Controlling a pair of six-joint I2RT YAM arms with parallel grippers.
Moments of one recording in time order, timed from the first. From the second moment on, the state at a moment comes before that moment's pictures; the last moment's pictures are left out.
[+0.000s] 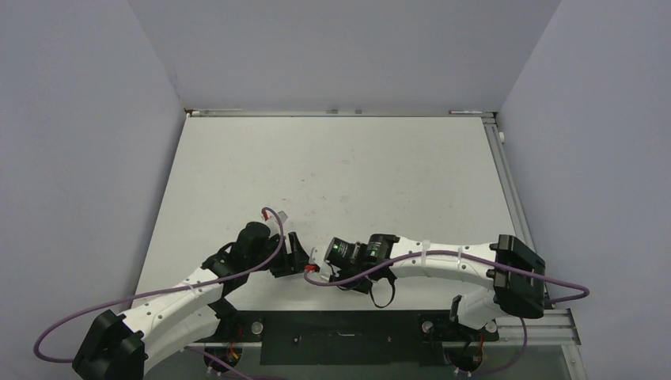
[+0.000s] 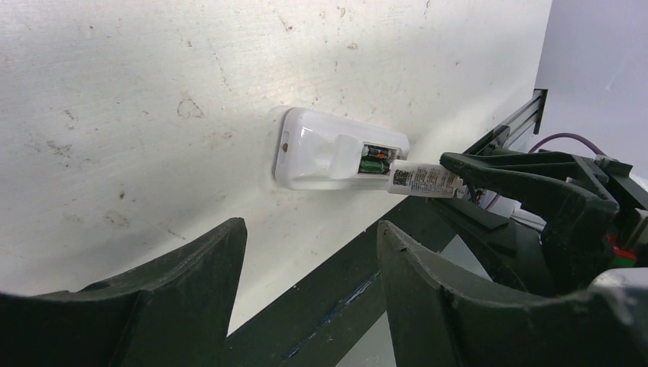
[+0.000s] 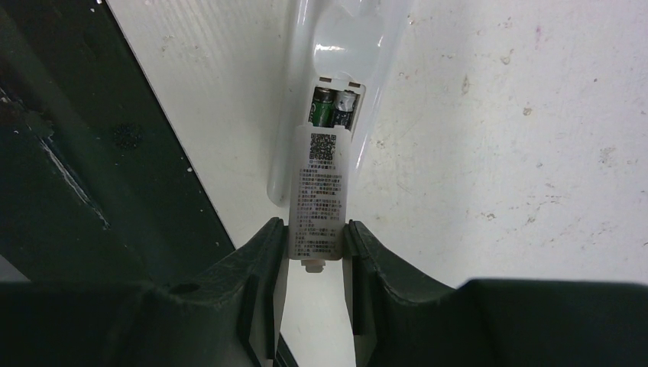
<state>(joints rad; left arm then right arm) -0.65 0.86 0.31 -0.15 0.34 -0.90 1.24 1.47 1.00 -0.79 0.07 -0.13</state>
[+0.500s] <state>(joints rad) -0.63 0.88 0.31 -0.15 0.34 -0.89 1.21 1.54 1.01 -0.77 0.05 -0.14</state>
